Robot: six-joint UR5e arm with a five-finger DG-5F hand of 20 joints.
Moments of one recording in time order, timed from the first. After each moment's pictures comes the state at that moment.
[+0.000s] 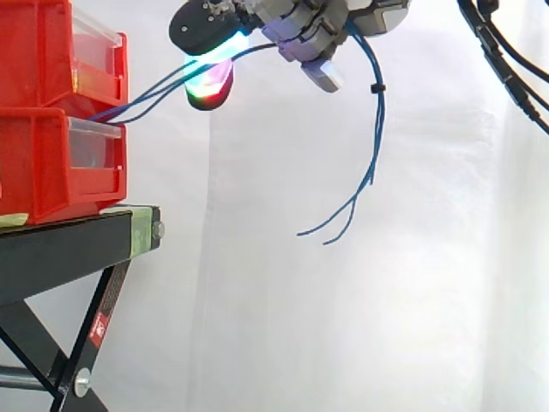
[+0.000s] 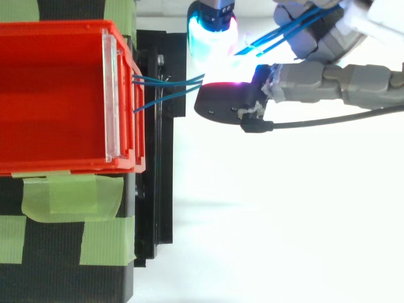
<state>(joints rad) 0.21 -1.87 -1.43 -2.97 -1.03 -0.92</state>
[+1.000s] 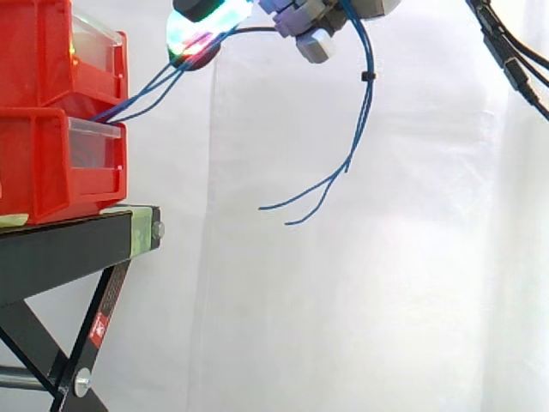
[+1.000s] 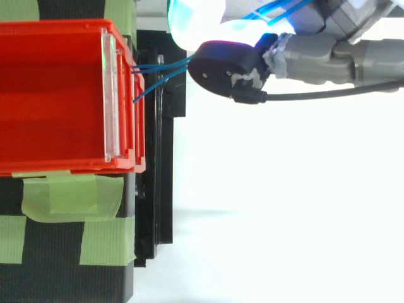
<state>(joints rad) 0.22 -1.87 -1.39 -3.02 -0.98 -0.72</state>
